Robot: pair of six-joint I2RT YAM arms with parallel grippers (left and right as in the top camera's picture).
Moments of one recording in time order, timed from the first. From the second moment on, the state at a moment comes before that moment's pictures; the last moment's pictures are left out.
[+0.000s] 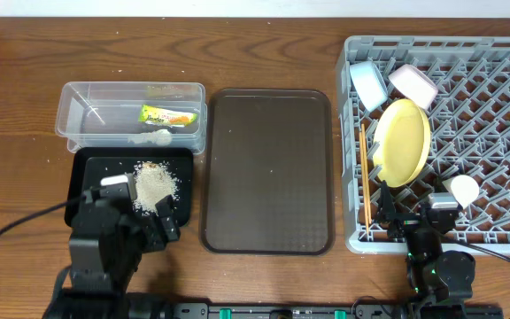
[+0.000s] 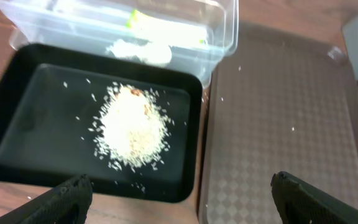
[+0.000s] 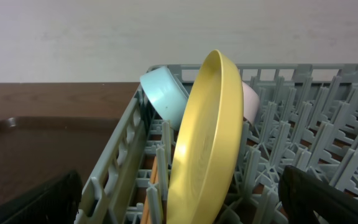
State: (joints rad) left arm -0.07 0.49 0.76 -0.97 -0.01 -0.27; right arm 0.07 0.01 0.01 -0.07 0.00 0.06
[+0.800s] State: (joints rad) left arm -0.07 0.01 0.05 -0.17 -0.04 -0.25; right arm 0.07 0.01 0.01 -0.07 0.01 0.06
